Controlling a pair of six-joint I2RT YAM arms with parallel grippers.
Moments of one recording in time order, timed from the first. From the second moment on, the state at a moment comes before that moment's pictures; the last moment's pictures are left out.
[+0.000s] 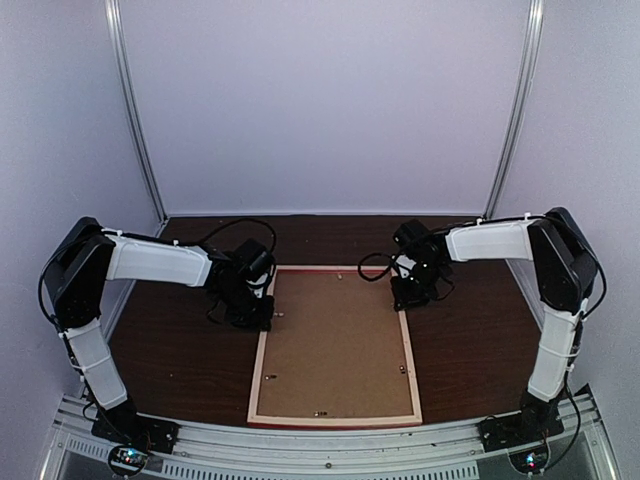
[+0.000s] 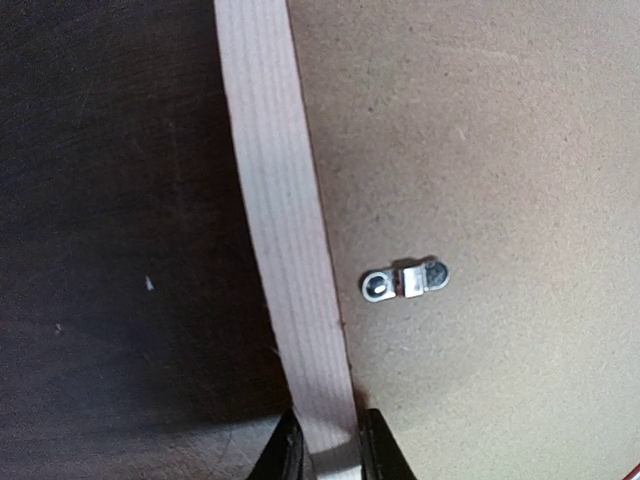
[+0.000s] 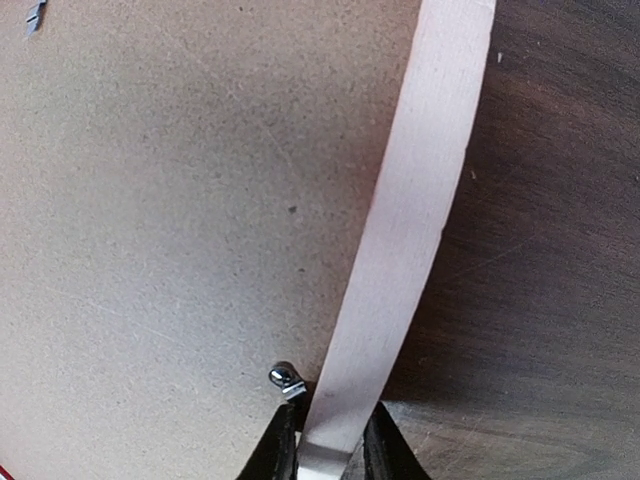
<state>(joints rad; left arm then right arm) -0.73 1.81 1.12 -0.55 0.06 -0.57 0.53 1.92 1.28 -0.65 -0.07 0.34</state>
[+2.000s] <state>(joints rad) -0.73 1.80 1.10 -0.51 -0.01 -0.61 0.95 1.50 0.81 -0.63 0.02 0.71</state>
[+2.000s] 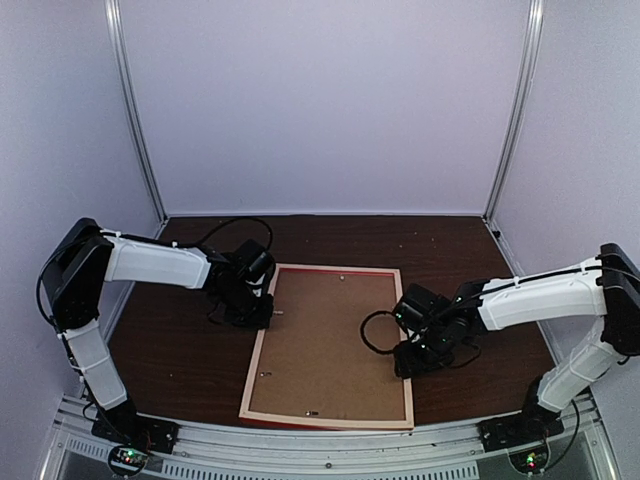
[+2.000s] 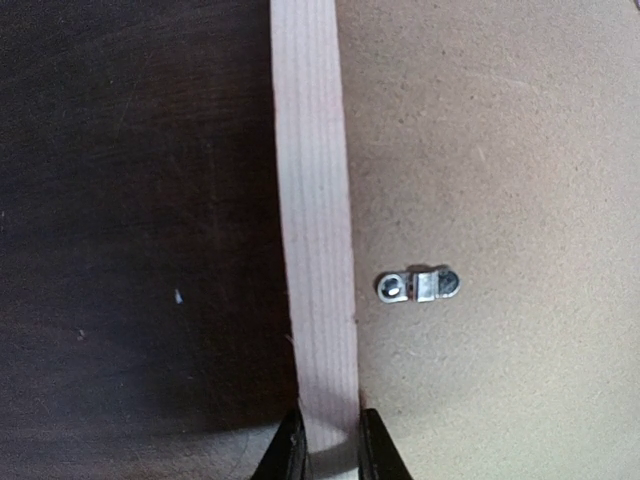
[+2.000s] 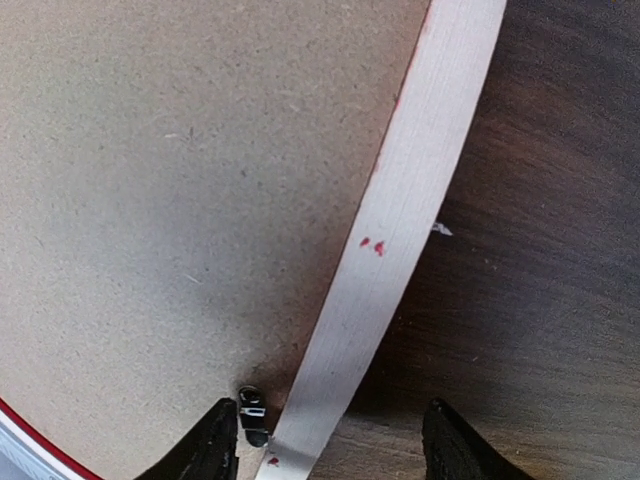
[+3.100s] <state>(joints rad) -0.73 1.79 1.08 -0.49 -0.01 -0.61 0.94 1.53 0.82 -0.60 -0.02 0.56</state>
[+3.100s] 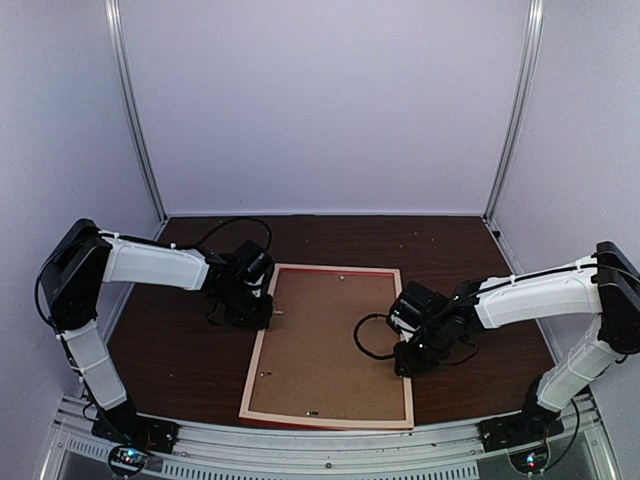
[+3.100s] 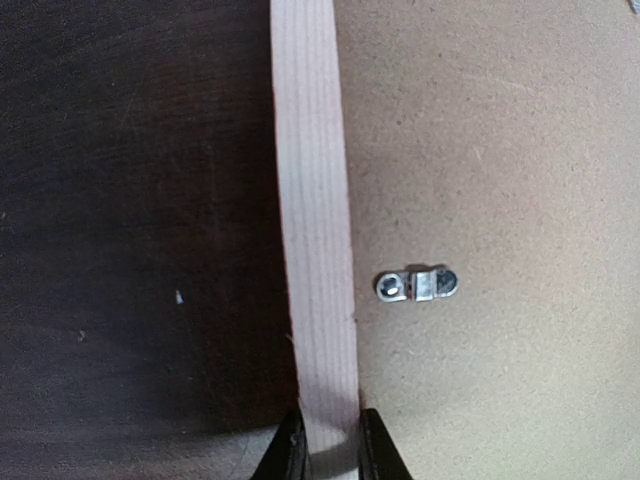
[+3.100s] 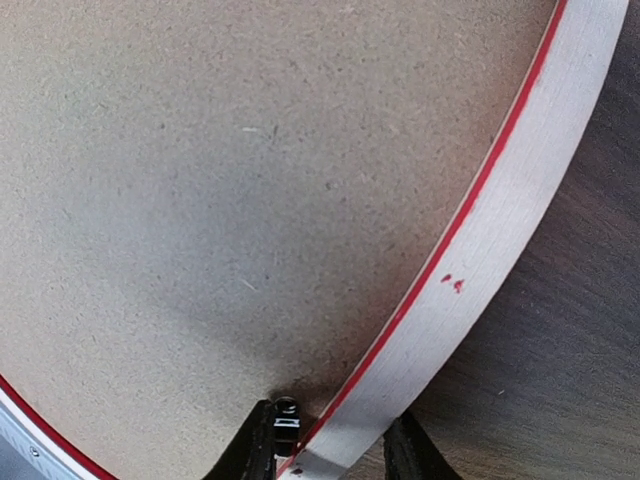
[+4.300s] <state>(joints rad) -0.73 1.79 1.08 -0.48 -0.02 -0.61 0.79 1.53 0.83 -0.63 -0.15 0.55</state>
